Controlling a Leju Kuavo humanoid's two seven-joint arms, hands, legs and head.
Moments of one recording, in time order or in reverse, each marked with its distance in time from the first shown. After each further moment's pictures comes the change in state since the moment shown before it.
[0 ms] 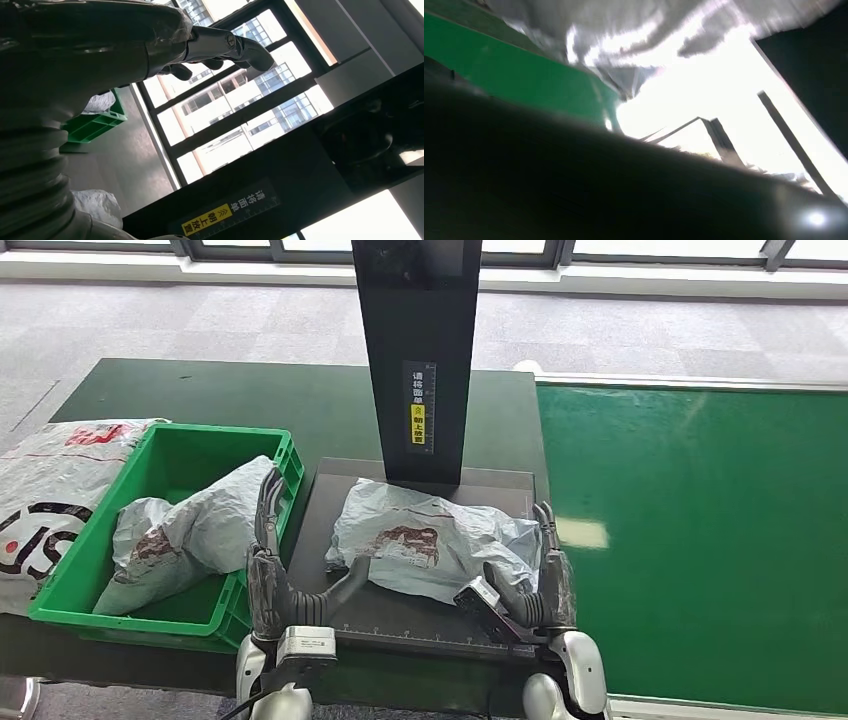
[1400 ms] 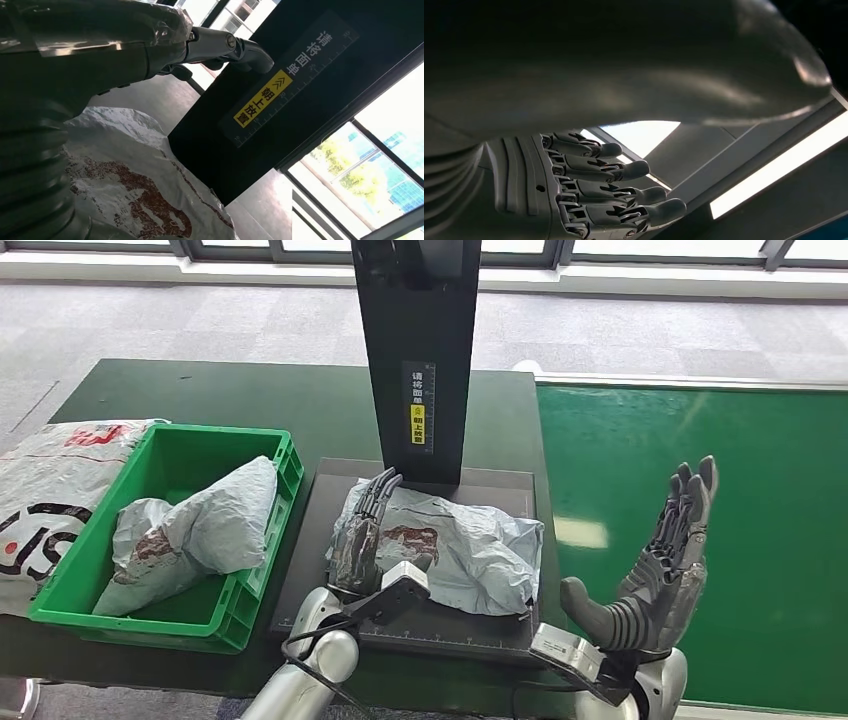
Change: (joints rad) left arm -0.312 -0.029 -0.004 0.562 -0.134 -0.131 0.108; right arm 0.097 0.061 -0.043 -0.536 -0.243 -0.105 -0.401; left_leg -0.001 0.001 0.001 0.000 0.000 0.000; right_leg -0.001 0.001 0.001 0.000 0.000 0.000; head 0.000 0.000
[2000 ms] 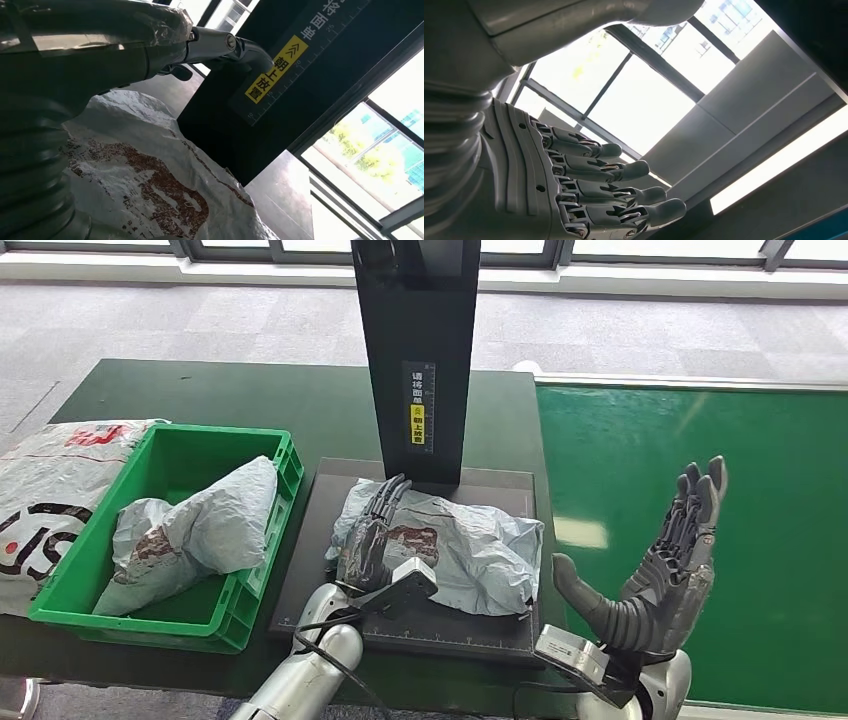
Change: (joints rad) left arm -0.068 -0.006 0.000 0.148 -0.011 0.003 0.003; right arm 0.002 0.000 -0.002 -0.013 -0.006 0.000 0.000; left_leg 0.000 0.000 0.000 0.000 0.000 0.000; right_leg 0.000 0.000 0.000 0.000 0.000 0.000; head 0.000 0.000
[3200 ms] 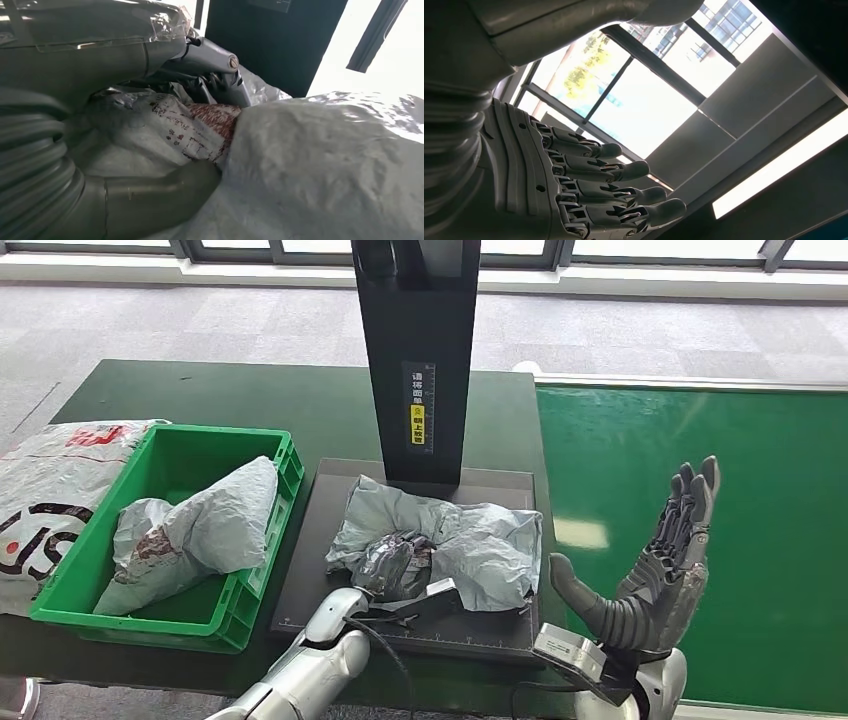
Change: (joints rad) left arm -0.112 -0.004 -0.031 0.293 -0.258 -0.117 0.216; right arm -0.003 0.000 0.004 0.017 -0.011 0.001 -0.001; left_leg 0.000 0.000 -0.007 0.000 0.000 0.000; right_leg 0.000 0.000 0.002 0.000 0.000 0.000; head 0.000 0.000
